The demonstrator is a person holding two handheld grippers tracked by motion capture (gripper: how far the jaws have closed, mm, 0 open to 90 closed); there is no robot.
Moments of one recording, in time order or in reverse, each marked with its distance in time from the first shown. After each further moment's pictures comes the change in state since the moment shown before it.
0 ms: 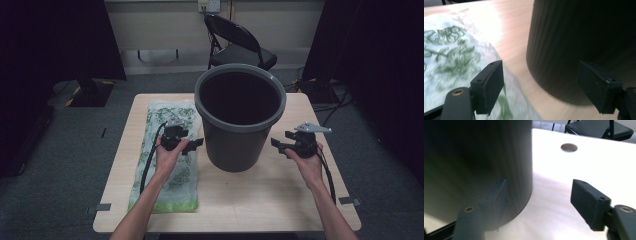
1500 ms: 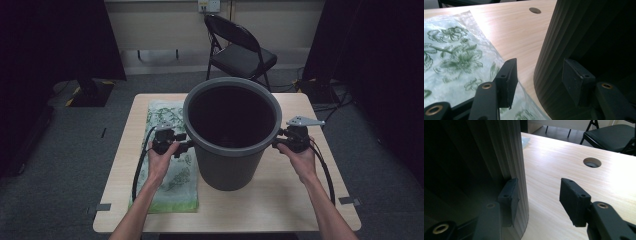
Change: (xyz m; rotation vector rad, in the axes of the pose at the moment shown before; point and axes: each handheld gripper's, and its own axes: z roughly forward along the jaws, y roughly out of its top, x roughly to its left) left arm -0.003 -0.019 -0.036 -0.038 -0.046 -0.006; right arm 0.031 0.022 -0.002 -0.022 0.124 -0.043
